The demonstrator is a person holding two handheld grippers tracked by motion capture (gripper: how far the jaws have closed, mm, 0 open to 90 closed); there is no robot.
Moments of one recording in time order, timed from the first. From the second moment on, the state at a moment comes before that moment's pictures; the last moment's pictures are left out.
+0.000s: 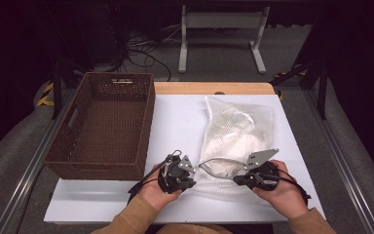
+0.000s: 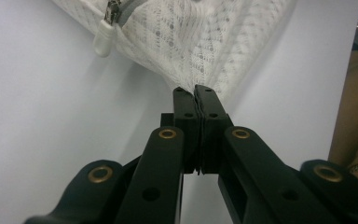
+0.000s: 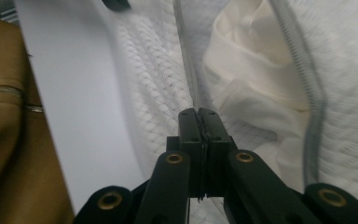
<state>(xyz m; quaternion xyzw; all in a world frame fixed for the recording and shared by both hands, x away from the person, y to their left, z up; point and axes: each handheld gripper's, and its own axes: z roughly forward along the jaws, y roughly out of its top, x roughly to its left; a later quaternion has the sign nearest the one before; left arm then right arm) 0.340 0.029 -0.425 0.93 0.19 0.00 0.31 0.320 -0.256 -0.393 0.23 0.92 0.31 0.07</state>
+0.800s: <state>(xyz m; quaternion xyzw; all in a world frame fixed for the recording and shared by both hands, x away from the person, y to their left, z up) 0.350 0.042 -0.427 0.92 0.24 0.03 0.31 0.317 -0.259 -0.361 0.23 0.90 0.35 0.12</state>
